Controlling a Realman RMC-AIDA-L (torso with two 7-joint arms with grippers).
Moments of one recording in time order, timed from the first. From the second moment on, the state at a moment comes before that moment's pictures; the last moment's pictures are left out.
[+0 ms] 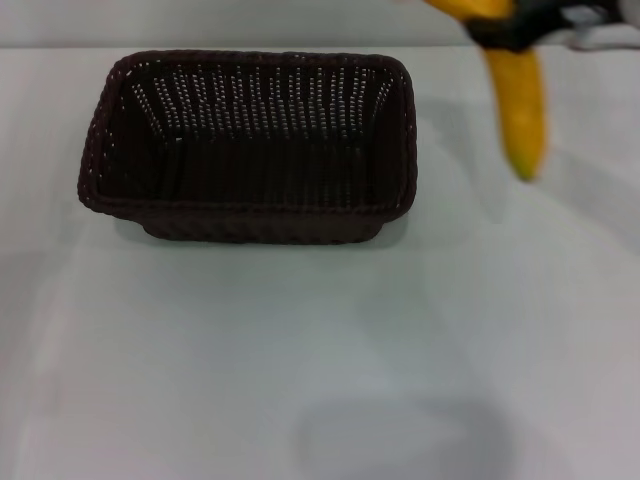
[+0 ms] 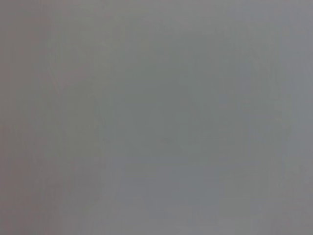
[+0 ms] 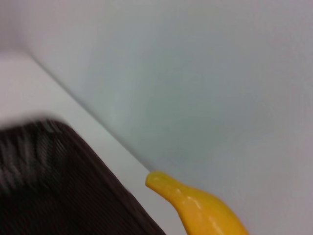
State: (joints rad) left arm -0.25 -2.08 0.33 0.16 -2.20 -1.36 2.39; right arm 0.58 2.01 1.74 1.59 -2.45 1.11 -0.67
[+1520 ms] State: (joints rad) left arm -0.24 -2.08 0.33 0.15 -2.17 -1.38 2.39; right arm 0.51 2.02 1.74 1.02 -1.21 0.88 -1.54
